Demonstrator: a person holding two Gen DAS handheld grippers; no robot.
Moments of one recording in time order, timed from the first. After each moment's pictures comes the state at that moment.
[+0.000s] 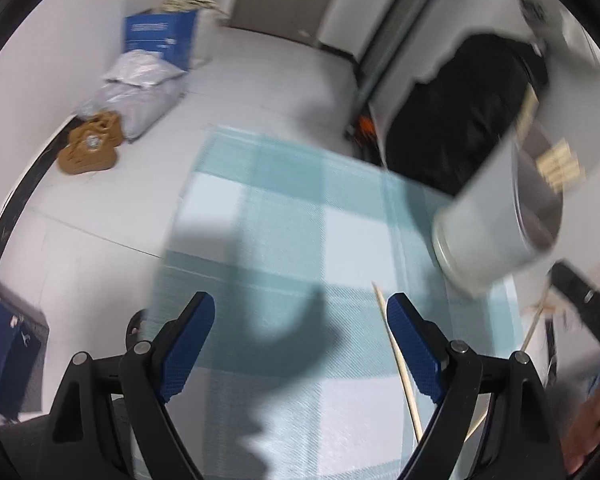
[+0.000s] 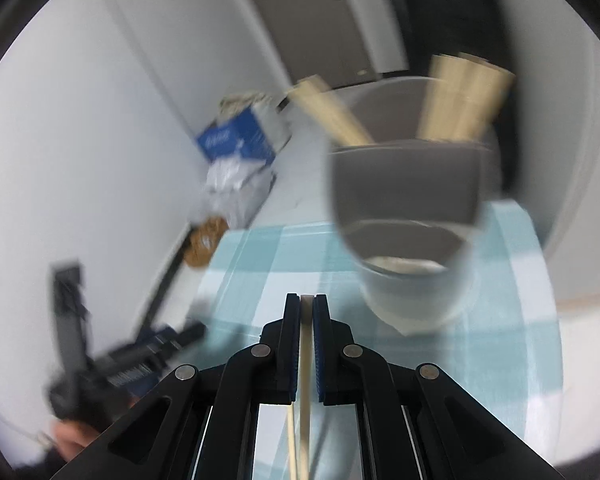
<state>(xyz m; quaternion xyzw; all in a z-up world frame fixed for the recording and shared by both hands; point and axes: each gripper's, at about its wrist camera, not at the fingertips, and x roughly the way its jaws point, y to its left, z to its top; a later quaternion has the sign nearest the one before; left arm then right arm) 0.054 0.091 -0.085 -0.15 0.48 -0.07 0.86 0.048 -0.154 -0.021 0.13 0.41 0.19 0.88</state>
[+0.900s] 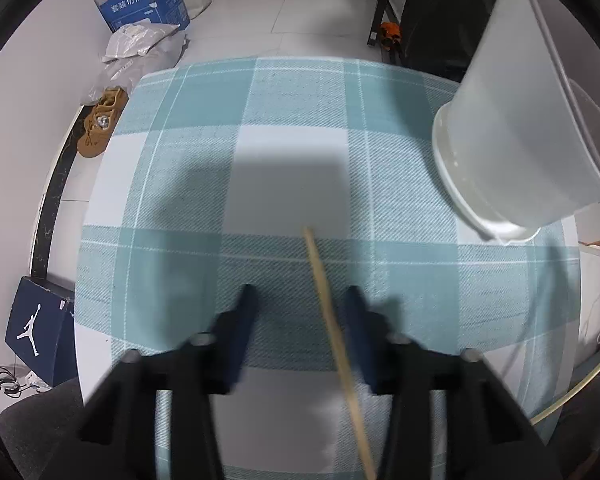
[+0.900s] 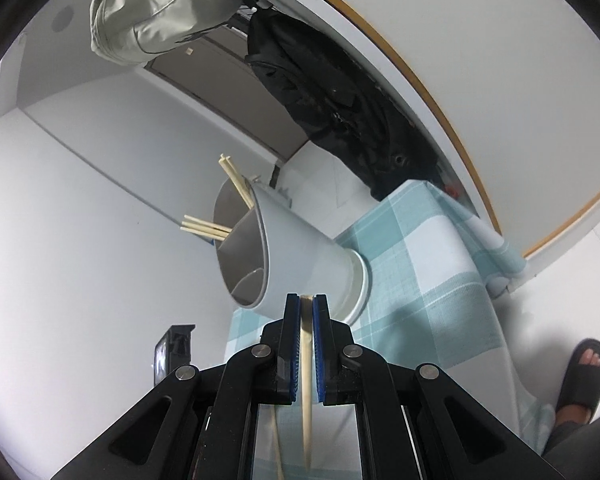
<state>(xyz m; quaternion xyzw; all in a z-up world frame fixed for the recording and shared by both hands) 0.073 0.003 -0.100 -0.03 0.62 0.01 0.79 0.014 -0.305 -0.048 0.36 0.34 0.17 0.85</state>
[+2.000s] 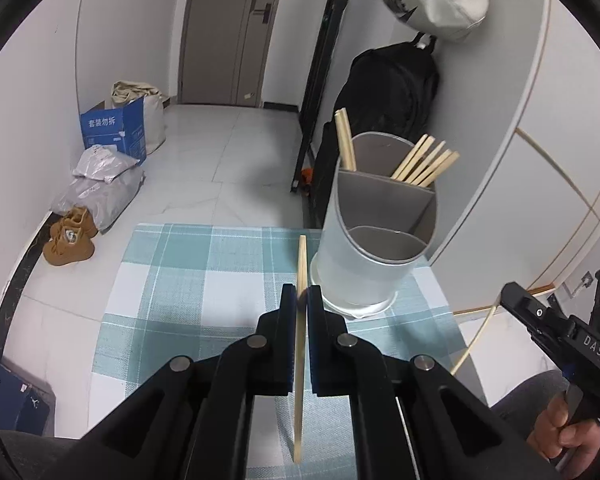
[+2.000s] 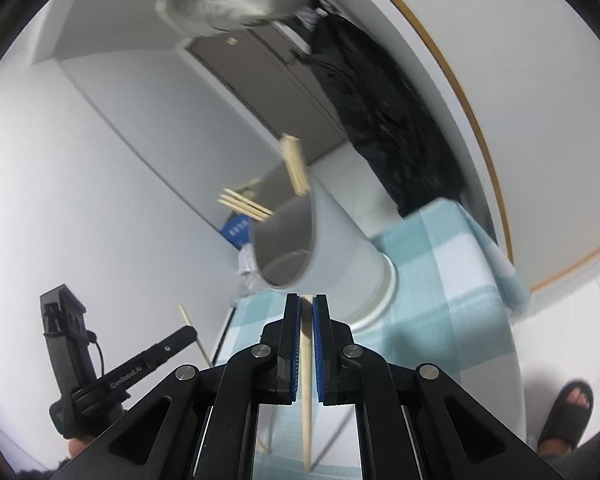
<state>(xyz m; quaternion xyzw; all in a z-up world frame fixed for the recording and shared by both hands) 0.008 0.007 -0.002 -0.08 0.37 -0.11 0.92 -0.014 -0.270 -0.030 0.28 0.29 0.21 0.89</state>
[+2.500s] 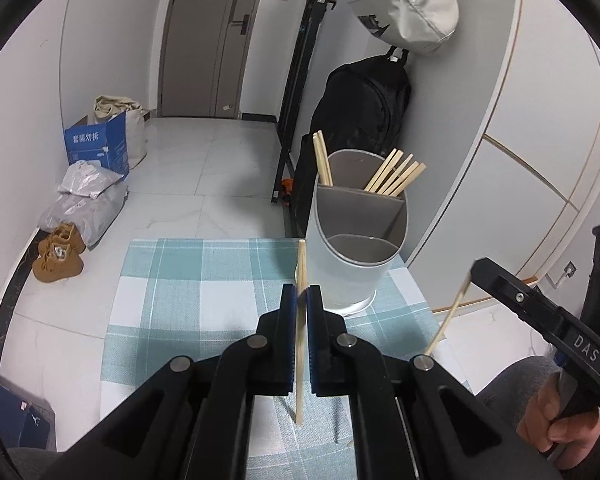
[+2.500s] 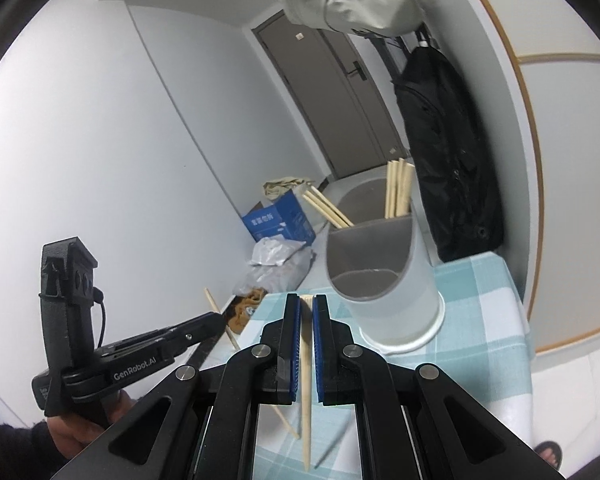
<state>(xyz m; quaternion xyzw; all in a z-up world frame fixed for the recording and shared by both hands) -0.010 0.016 0.020 -0.07 0.35 -0.15 0.92 -0.029 -0.211 0.013 0.17 0.25 0.25 0.92</state>
